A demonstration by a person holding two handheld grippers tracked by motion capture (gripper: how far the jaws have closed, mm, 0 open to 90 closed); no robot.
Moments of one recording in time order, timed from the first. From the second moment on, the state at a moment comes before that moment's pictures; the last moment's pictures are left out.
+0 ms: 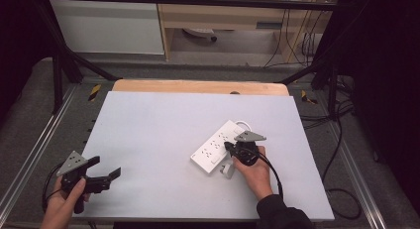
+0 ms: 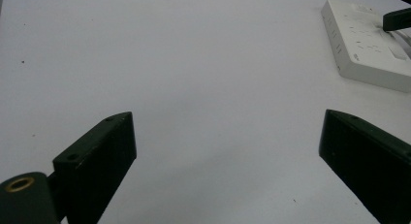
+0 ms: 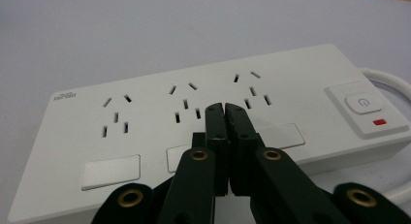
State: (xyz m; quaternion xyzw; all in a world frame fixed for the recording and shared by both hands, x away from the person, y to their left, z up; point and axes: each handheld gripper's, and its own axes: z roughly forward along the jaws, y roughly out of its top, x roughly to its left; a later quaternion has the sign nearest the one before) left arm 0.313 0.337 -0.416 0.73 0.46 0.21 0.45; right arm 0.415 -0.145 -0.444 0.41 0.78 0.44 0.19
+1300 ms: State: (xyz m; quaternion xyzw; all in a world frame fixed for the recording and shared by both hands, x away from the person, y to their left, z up) left arm 0.314 0.336 -0.417 0.73 0.46 0.21 0.45; right arm 0.414 -0.146 -0.445 0.41 0.78 0.44 0.18
